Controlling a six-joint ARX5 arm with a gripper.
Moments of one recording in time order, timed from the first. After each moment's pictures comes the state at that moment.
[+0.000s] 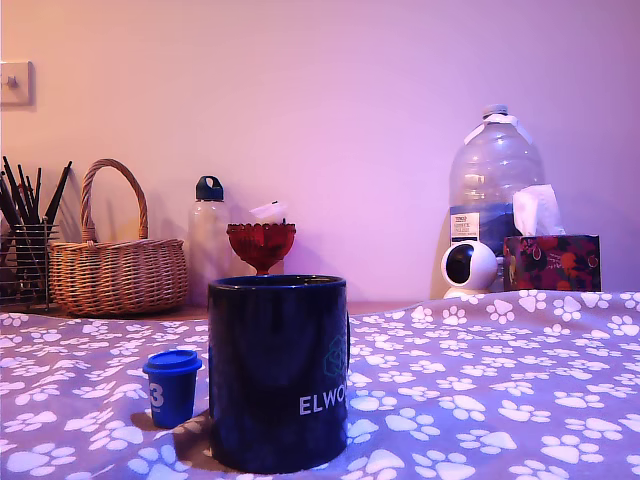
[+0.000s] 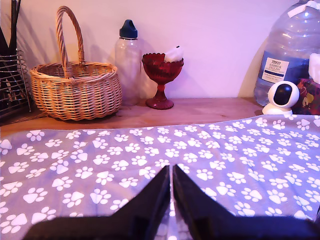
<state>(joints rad) -0.05 0.00 0.18 -0.29 0.23 -0.13</state>
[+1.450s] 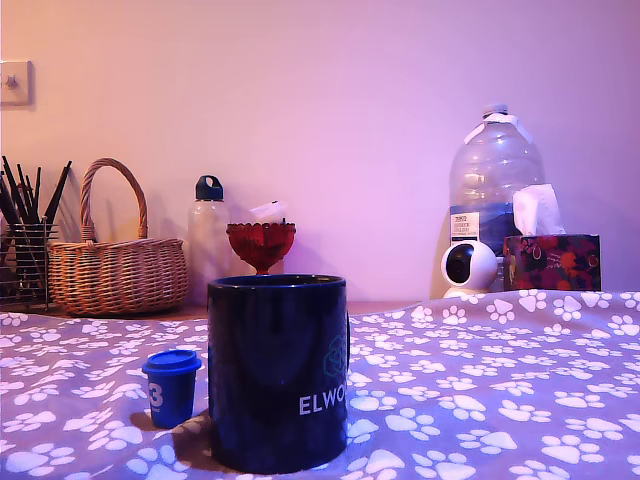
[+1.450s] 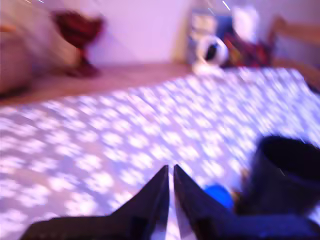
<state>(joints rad) -0.26 0.32 0.06 0.02 0.35 -0.09</state>
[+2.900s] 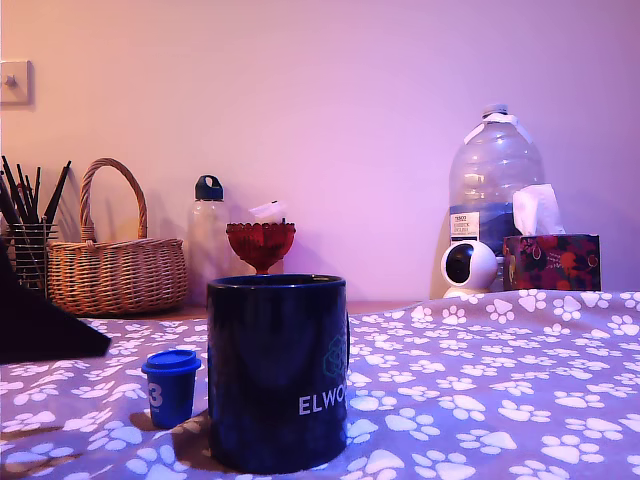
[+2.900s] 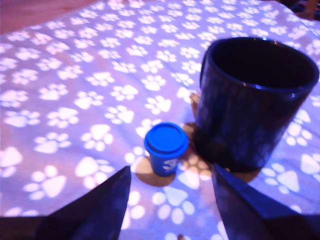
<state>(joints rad) -0.35 1.14 0.09 0.55 0.50 0.15</state>
